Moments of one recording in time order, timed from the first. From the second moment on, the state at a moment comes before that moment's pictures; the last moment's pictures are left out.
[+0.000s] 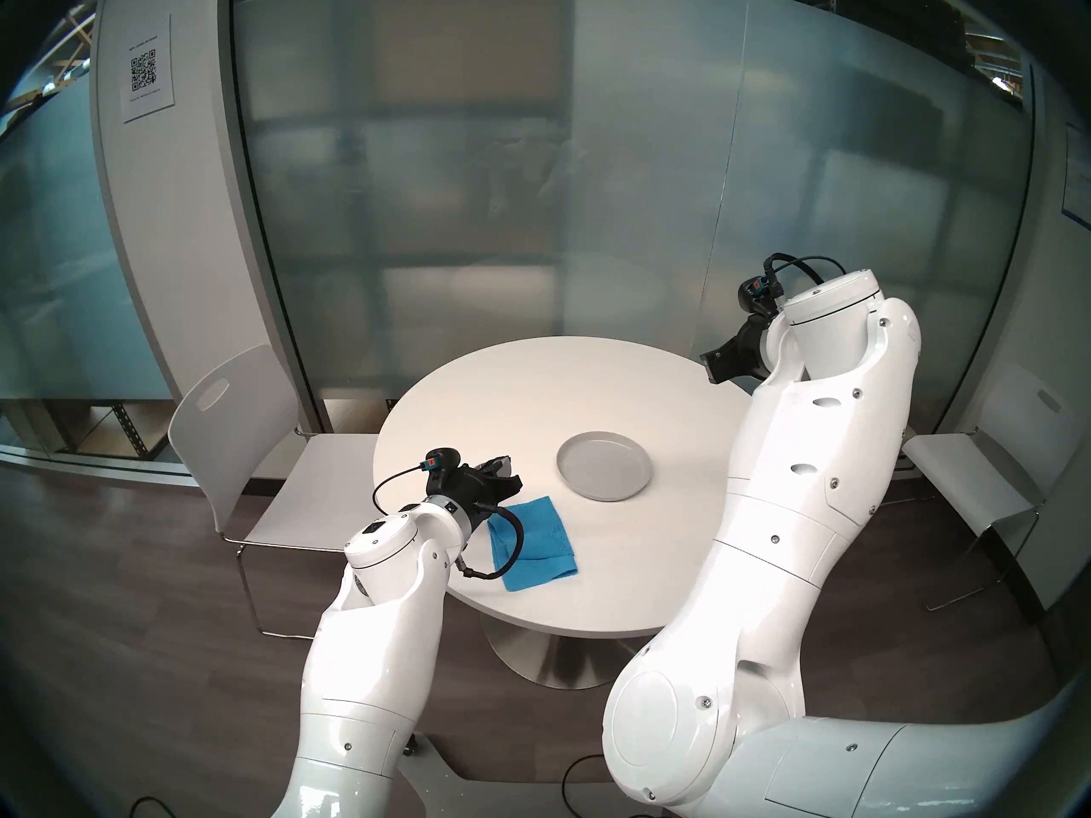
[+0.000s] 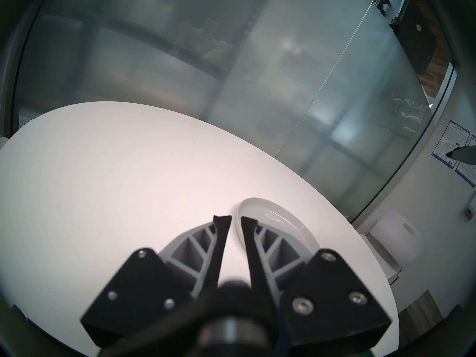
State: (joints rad) left arm 1.56 -1.62 -1.55 -1.63 -0.40 0.41 -0.19; right arm -0.97 -1.98 1.94 -1.86 -1.62 0.69 1.15
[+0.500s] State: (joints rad) left arm 1.56 -1.62 -1.54 -1.63 -0.41 0.41 -0.16; right arm -0.99 -1.97 1.90 -1.56 -1.44 0.93 0.91
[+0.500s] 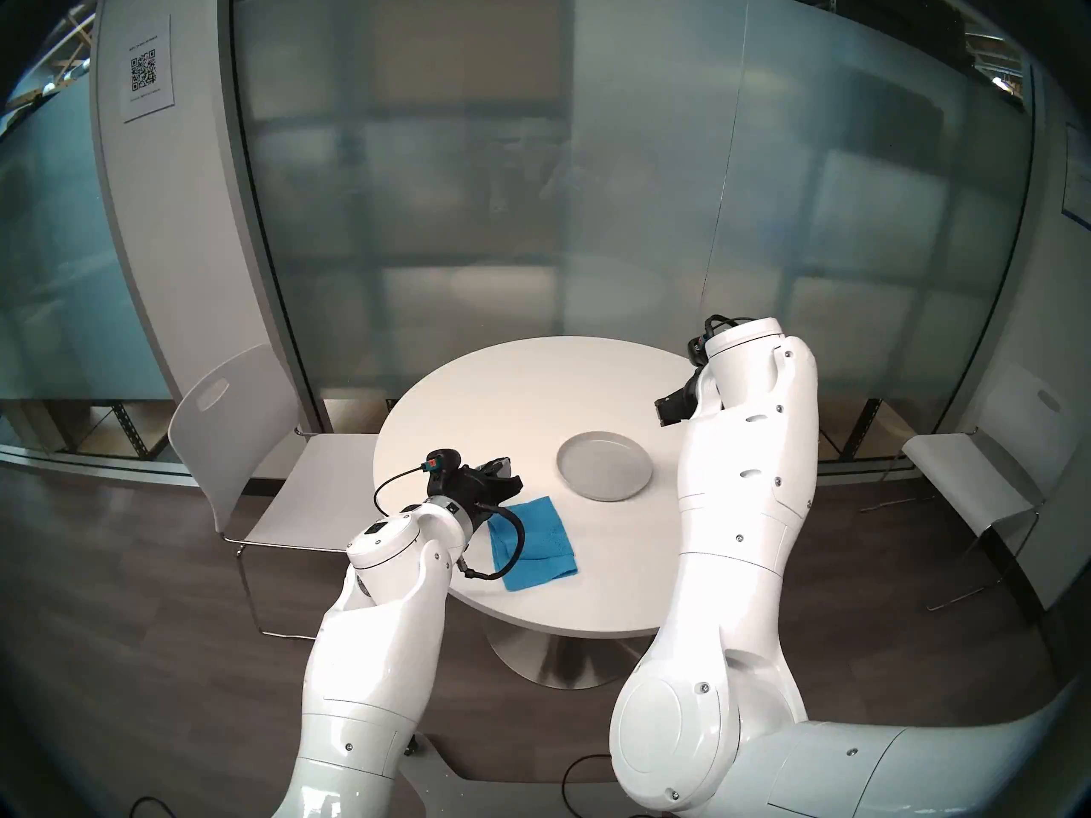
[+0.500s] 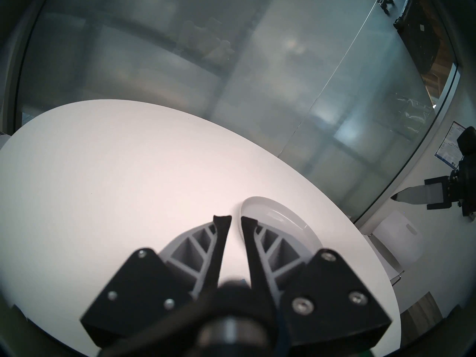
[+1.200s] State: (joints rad) left arm 1.56 -1.61 -1.53 -1.63 -0.43 0.40 -0.10; right arm -1.02 -1.93 1.84 -1.38 -1.14 0.96 0.87
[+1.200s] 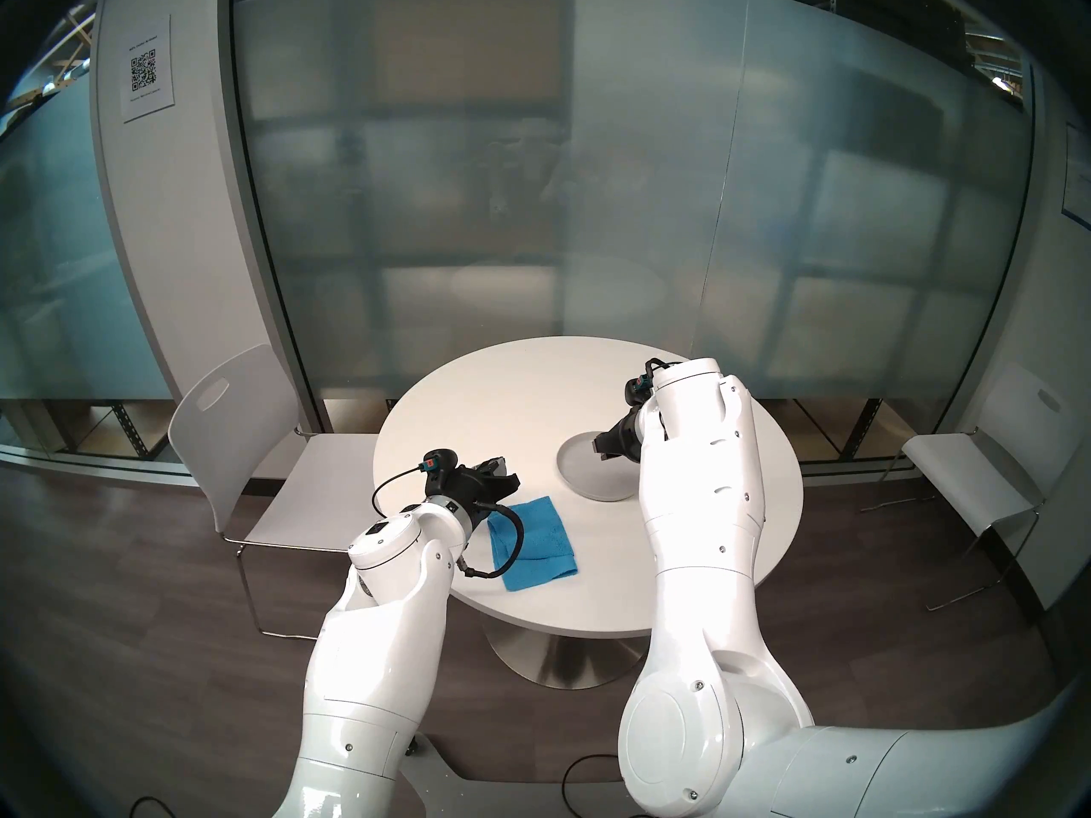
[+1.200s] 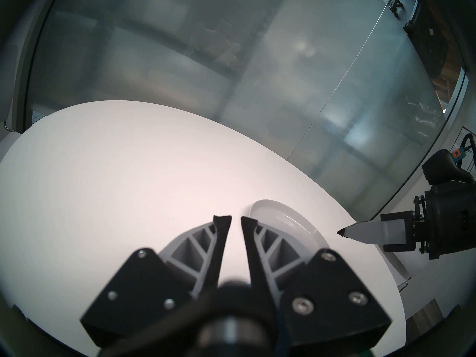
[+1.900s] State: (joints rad) left arm 1.57 -1.61 -1.53 -1.65 -0.44 0.39 -0.08; right arm -1.13 -1.83 1.72 -1.38 -0.93 0.96 0.87
